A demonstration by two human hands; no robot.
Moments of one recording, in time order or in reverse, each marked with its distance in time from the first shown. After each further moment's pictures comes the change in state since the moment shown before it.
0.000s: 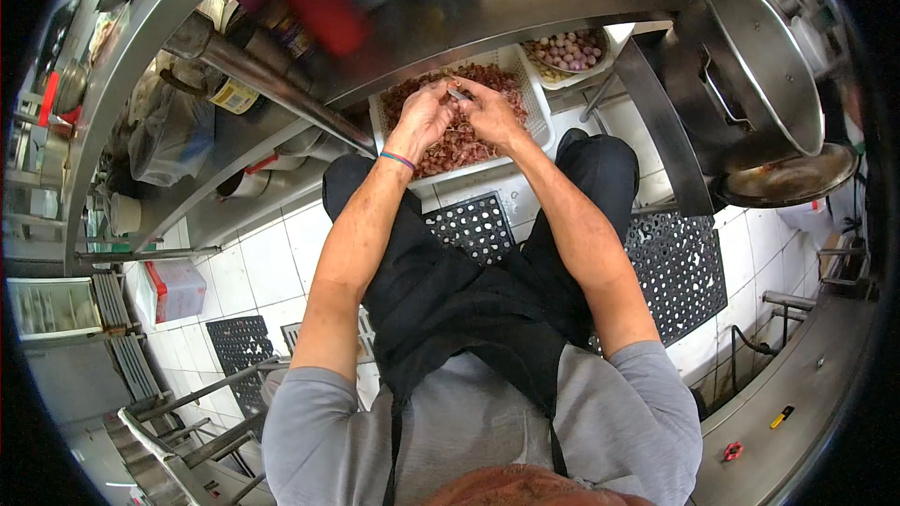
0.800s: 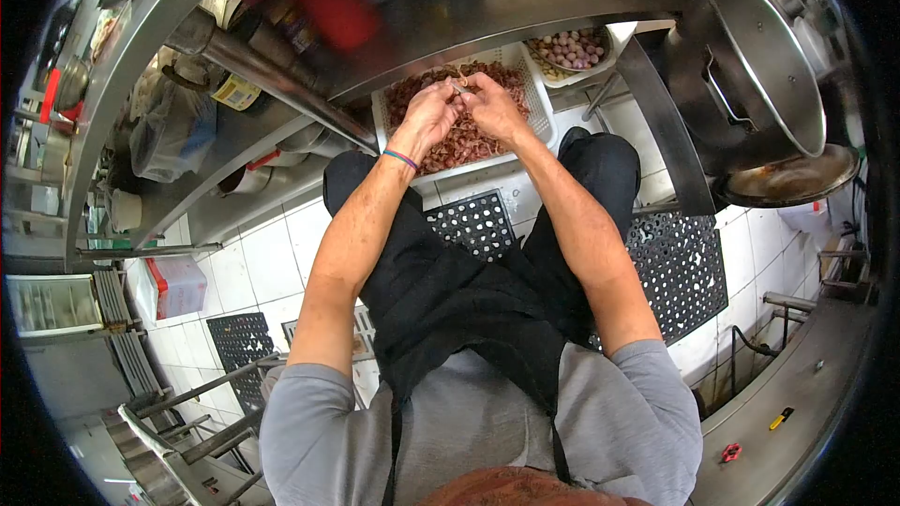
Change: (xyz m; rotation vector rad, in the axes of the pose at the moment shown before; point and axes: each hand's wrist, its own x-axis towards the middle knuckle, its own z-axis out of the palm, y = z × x) left_hand -0.013 0.000 0.011 0.009 -0.059 -0.010; right_hand 0.001 -0.013 -0.003 0.123 0.007 0.186
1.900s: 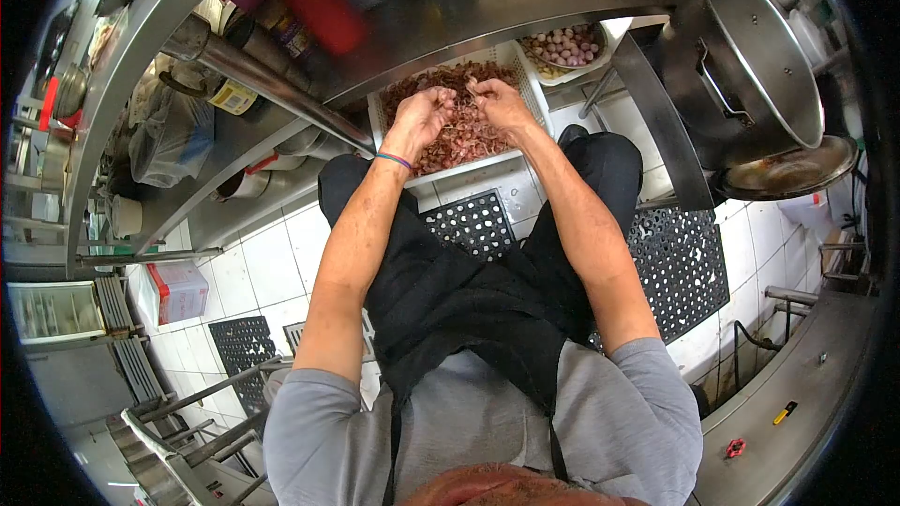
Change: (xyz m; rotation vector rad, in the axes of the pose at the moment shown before) left_hand 0.005 0.003 -0.017 0.023 0.178 -0.127; right_hand 0.001 0.017 -0.019 0.125 0.080 0.205
